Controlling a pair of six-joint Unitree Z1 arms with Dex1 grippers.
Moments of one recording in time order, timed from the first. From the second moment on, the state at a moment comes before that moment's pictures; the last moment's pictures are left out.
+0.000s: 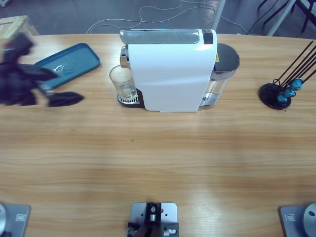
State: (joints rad) arm 0 -0.72 1.30 -0.76 0.23 0.04 0.13; arm 1 0.92 0.94 -1.06 0.89 -0.05 0.17
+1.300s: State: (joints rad) arm 0 -0.72 1.05 -0.73 0.42 0.16 0.07; arm 1 0.64 2.02 -2.22 1.29 -0.01 -0.05
